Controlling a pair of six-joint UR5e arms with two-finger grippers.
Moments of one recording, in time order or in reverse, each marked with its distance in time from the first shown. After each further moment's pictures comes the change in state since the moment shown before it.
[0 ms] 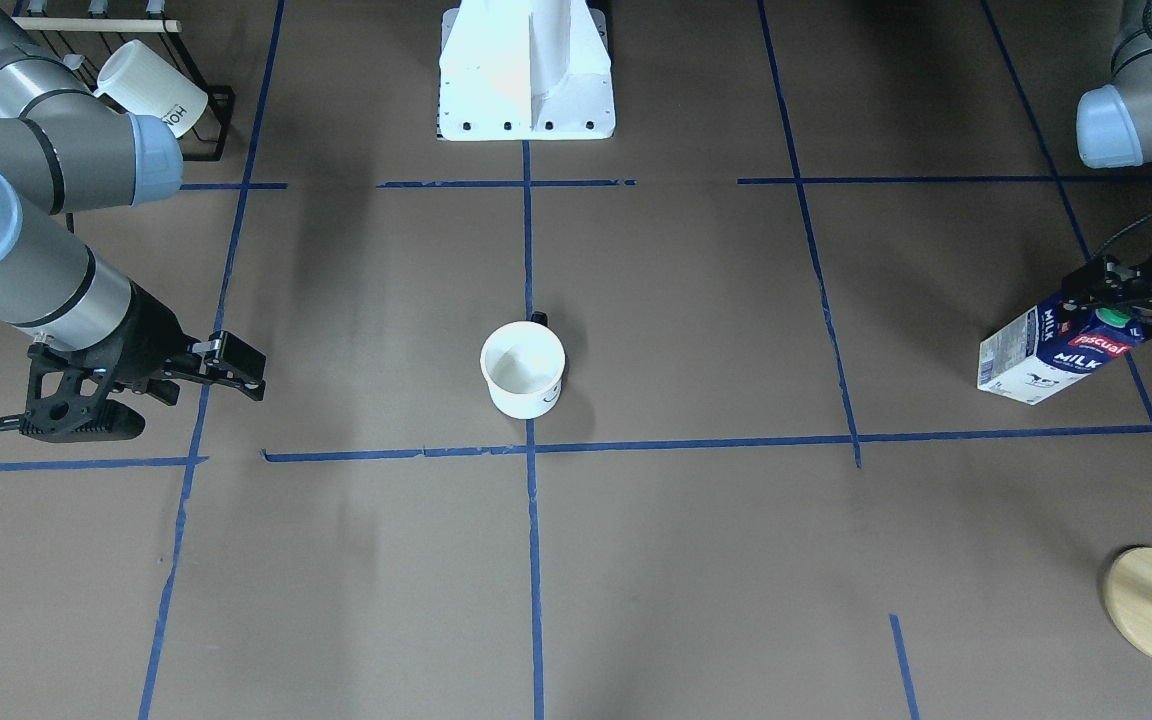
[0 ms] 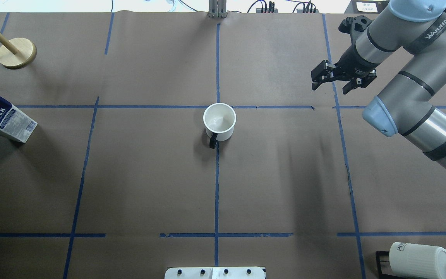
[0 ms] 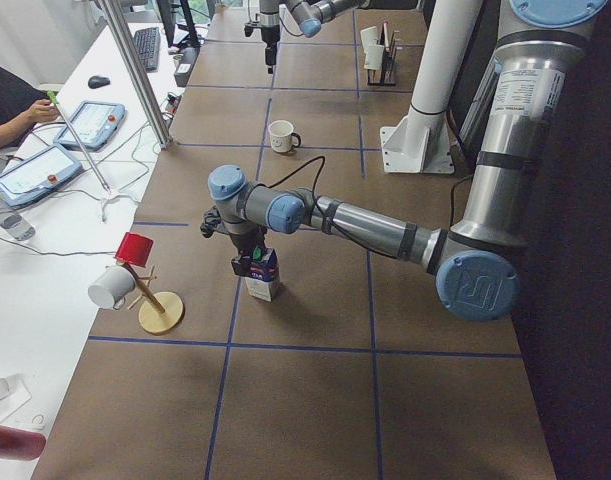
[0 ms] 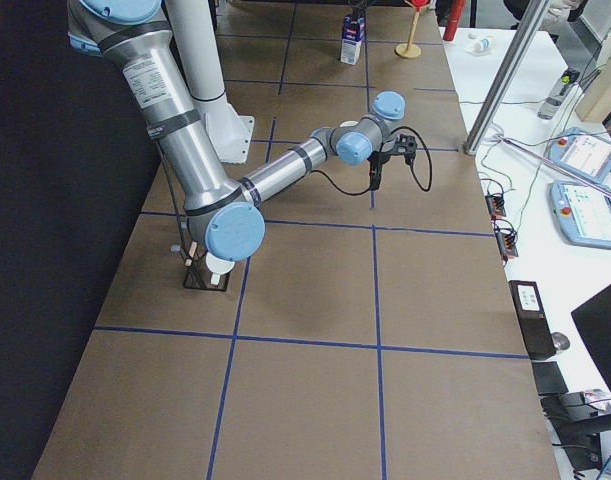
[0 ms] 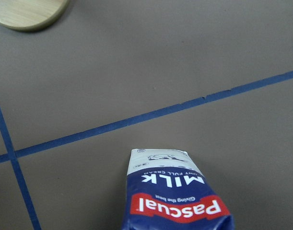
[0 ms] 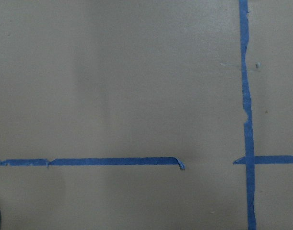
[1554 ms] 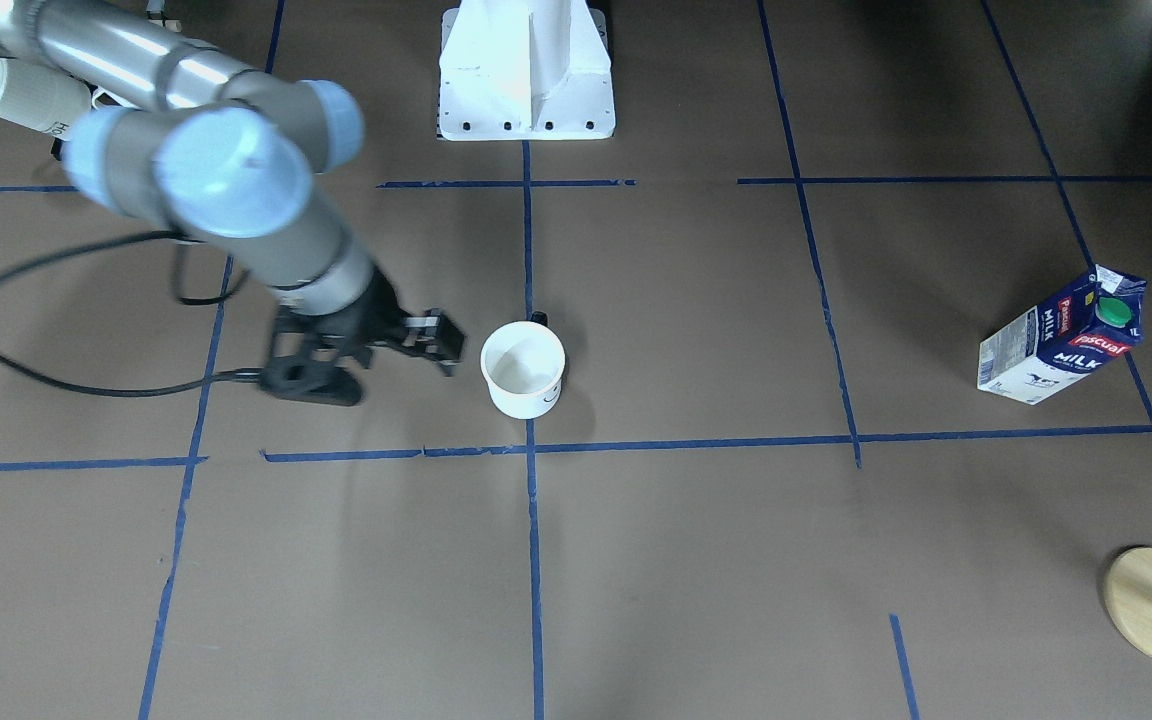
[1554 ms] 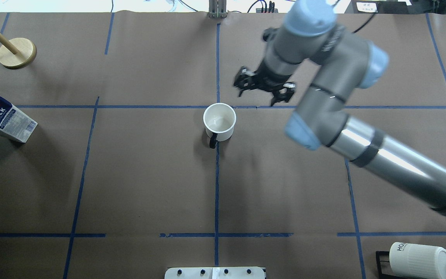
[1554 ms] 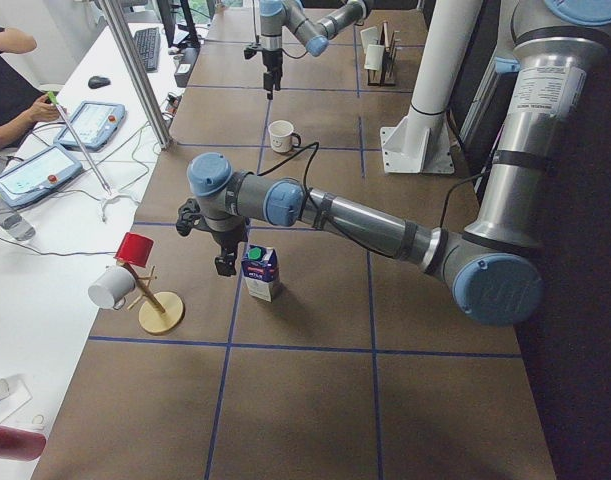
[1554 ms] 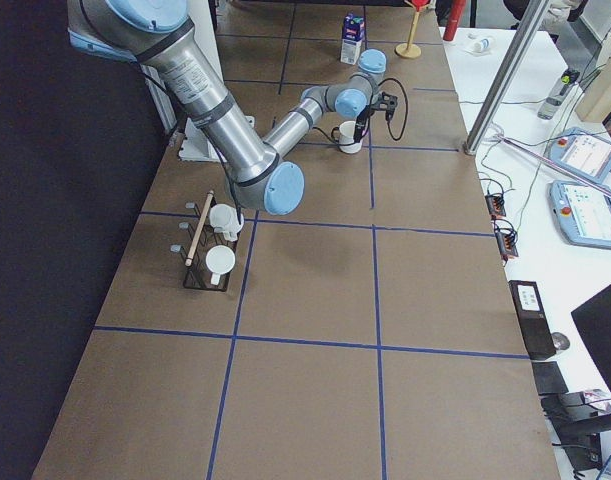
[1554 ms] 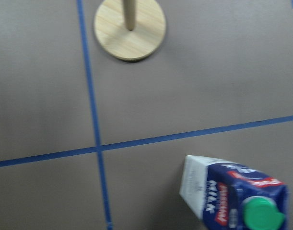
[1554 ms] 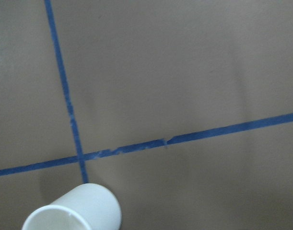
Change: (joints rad) left arm -0.170 -0.032 -0.048 0.104 -0.086 0.035; right arm -0.122 0.171 -0.023 -0.009 -0.056 0.315
